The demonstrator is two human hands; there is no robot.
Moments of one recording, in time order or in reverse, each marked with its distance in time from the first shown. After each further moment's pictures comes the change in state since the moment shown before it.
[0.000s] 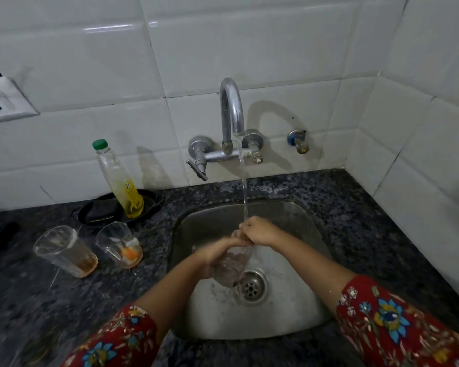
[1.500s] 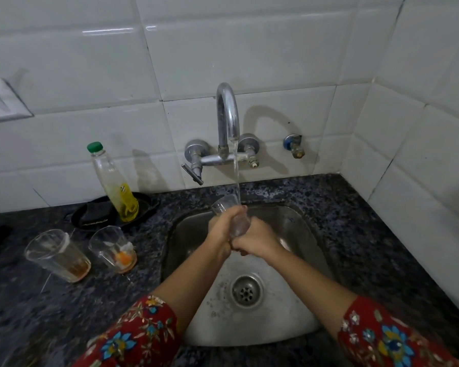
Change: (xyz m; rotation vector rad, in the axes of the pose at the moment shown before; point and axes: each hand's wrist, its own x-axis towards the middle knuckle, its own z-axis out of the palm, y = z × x) left_hand 0.015 0.046 0.033 -0.533 0.296 0.251; right_hand -0.020 -0.002 0.007 0.283 0.173 0.022
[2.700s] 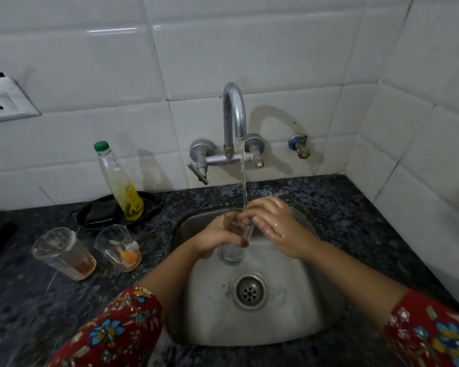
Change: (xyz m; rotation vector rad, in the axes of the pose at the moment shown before) left_hand 0.004 0.017 -0.043 0.615 -0.527 0.255; right_hand 0.007 0.024 -0.050 -0.504 0.136 -0.905
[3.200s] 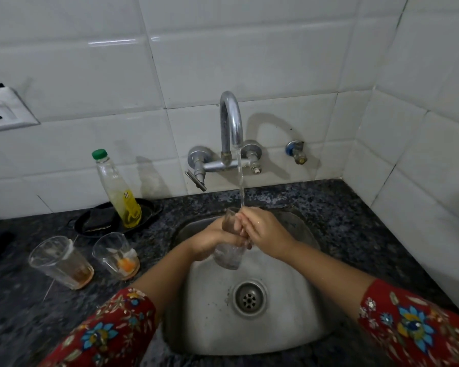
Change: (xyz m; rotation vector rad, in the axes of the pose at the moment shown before) left_hand -0.003 0.020 -0.002 -0.091 -0.174 0.063; right_hand 0.025 -0.015 0.018 0.211 0.124 0.046
